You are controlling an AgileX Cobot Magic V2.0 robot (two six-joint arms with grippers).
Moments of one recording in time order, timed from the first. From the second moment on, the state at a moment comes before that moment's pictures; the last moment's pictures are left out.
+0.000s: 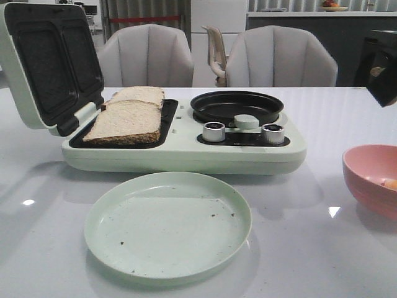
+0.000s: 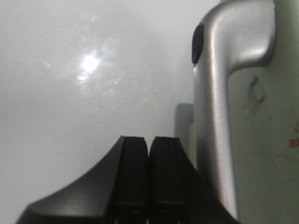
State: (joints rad) left arm 0.10 1.88 -1.71 -0.48 0.85 0.30; right arm 0.39 1.01 -0.77 0.05 0.68 -0.06
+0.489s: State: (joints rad) left arm -0.03 1.83 -1.65 -0.73 0.89 0.52; right arm 0.39 1.01 -0.77 0.05 0.68 -0.06
